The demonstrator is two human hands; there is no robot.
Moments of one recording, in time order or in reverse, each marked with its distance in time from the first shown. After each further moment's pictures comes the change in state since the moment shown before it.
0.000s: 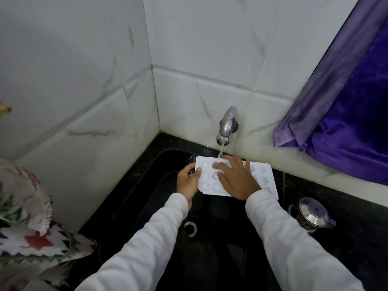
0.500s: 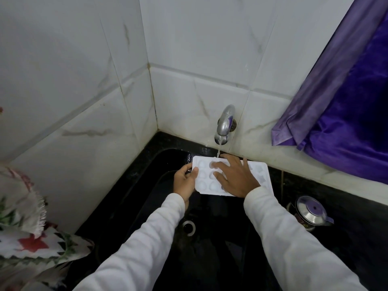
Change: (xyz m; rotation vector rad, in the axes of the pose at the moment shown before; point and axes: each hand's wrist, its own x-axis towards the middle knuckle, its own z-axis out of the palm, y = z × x) left_hand 0.001 -0.002 -0.002 -0.004 0.011 -0.004; right_hand 0.002 0.005 0.000 0.022 -0.019 -0.006
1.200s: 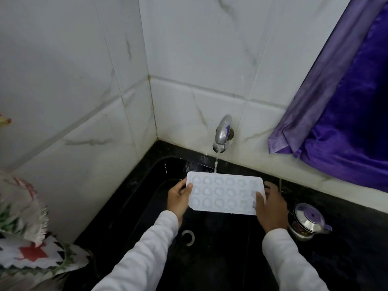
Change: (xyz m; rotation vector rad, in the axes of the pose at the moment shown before) left_hand -0.011 -0.018 -0.020 -0.040 -0.020 -0.009; right_hand -0.078 0.042 0.016 0.484 0.473 0.649
